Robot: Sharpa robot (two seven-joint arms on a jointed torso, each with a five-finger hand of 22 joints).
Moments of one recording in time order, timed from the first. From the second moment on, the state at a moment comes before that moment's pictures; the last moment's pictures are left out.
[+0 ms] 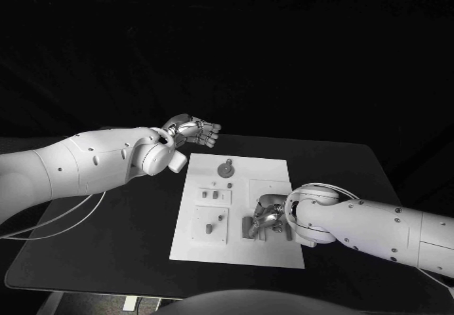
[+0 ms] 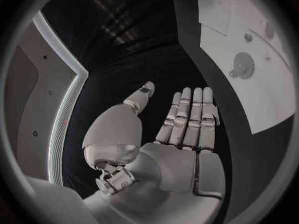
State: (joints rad) left arm 1.31 -0.73 -0.24 1.20 -0.21 -0.18 0.20; left_hand 0.93 -0.04 0.43 -0.22 0.08 0.79 0.19 0.22 0.51 1.02 0.17 0.10 0.08 0.76 0.18 0.41 0.42 0.05 0.78 0.08 0.12 0.84; right arm 1.15 -0.55 -0.25 1.43 -1.09 0.05 -0.42; right_hand 0.89 -0.10 0.59 -0.29 0.05 1.07 0.06 0.36 0.50 1.20 -0.05 1.19 0.88 1.20 -0.12 1.55 0.77 0.25 1.10 -0.03 0.94 1.31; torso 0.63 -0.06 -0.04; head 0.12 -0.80
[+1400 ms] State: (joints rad) left arm 1.31 -0.73 -0.24 1.19 -0.21 -0.18 0.20; left_hand 0.93 -0.04 0.43 -0.22 0.08 0.79 0.19 0.22 0.51 1.02 0.17 0.10 0.08 0.76 0.18 0.41 0.42 0.06 0.78 0.08 0.12 0.85; right arm 1.14 -0.56 -0.25 1.44 -1.22 0.03 -0.43; right_hand 0.88 -0.11 0.57 -0.28 0.05 1.09 0.06 0.36 0.50 1.22 -0.05 1.19 0.89 1.21 -0.12 1.54 0.77 0.25 1.11 -0.03 0.94 1.31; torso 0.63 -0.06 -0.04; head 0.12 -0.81
